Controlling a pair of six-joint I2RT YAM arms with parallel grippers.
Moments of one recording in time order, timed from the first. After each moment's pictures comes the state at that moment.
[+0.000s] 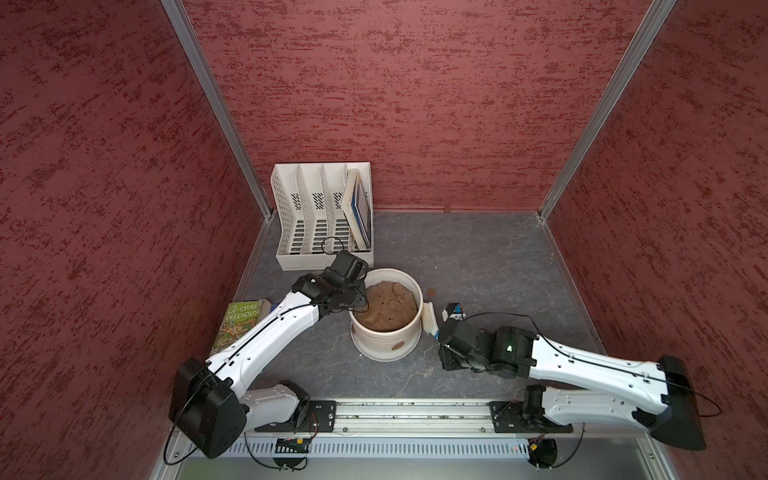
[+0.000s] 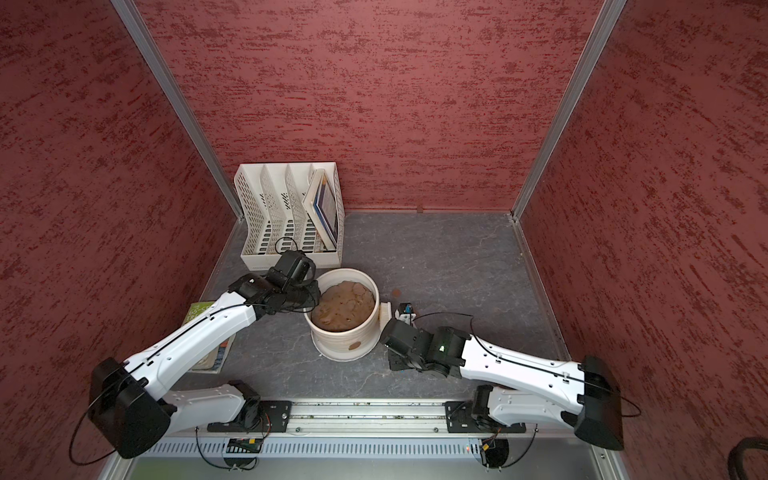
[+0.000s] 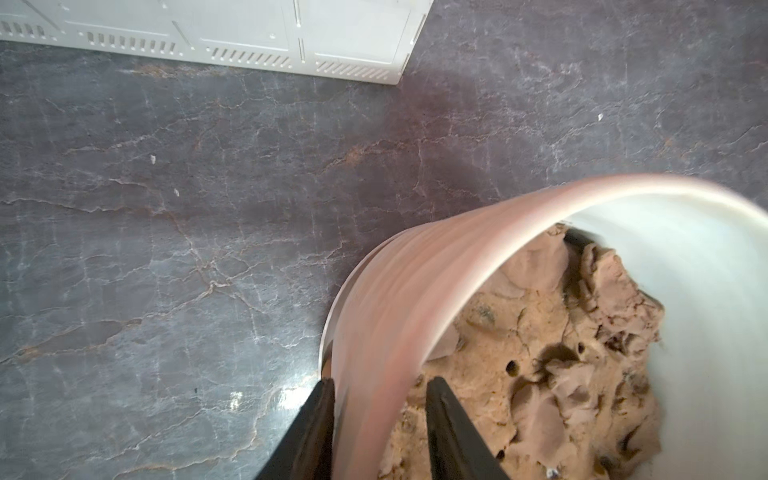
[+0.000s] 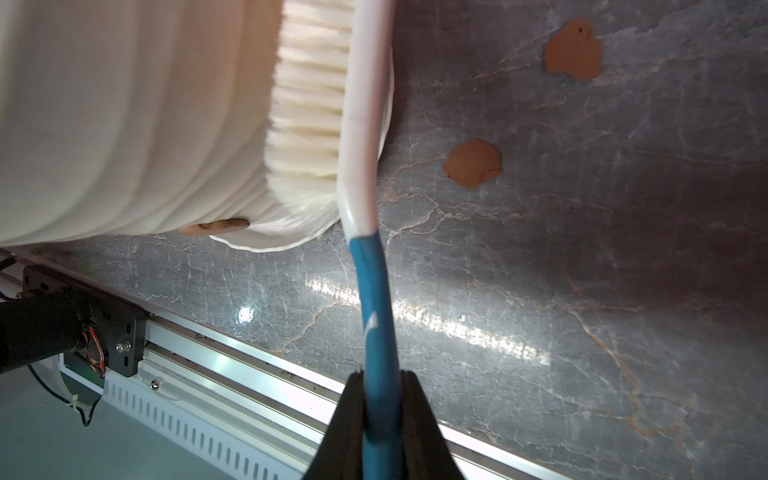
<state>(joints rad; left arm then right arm) -0.53 1.24 1.02 -0.81 -0.11 -0.61 1.17 1.09 0.83 -0.83 0.15 1.00</state>
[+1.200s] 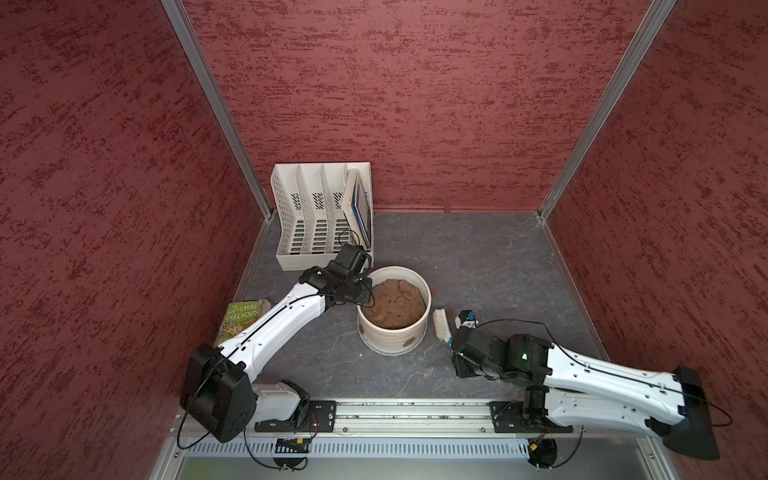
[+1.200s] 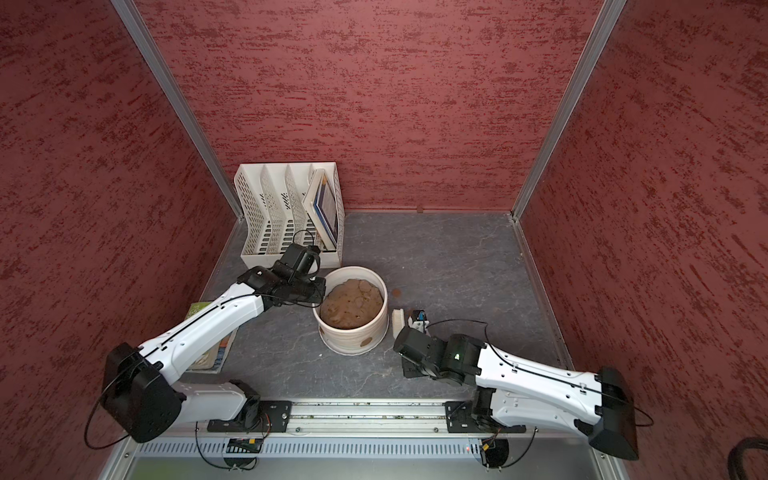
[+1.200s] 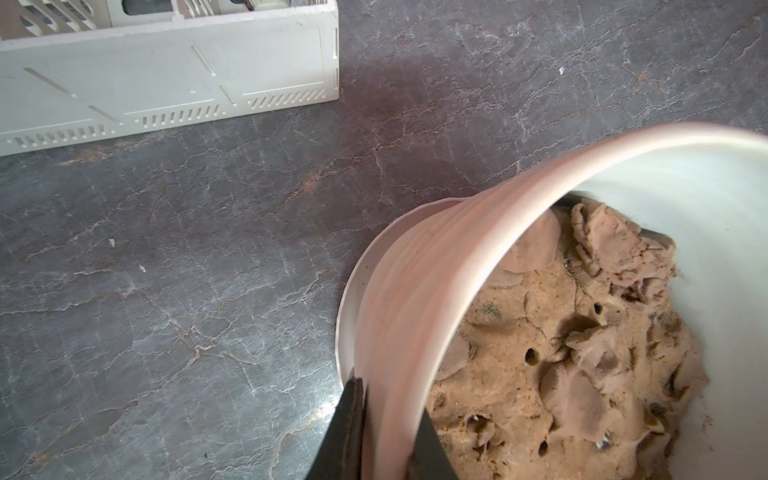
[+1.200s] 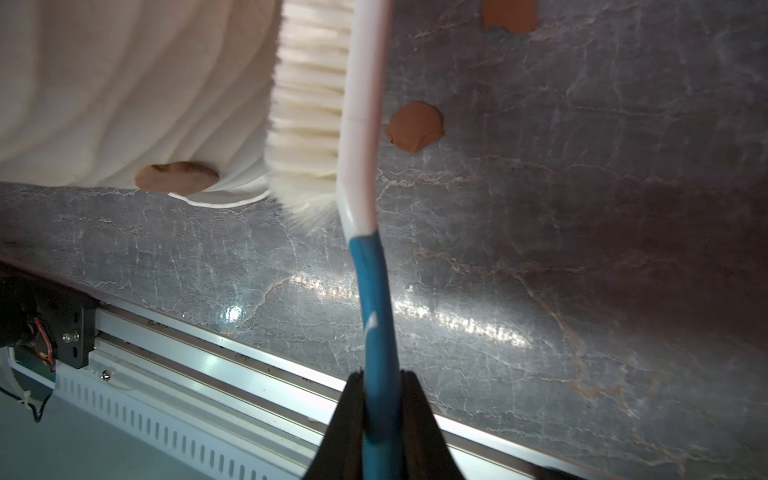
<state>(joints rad) -0.53 1.32 1.07 -0.77 -0.03 -0.37 1.17 0.97 0.73 -0.87 0.15 1.01</state>
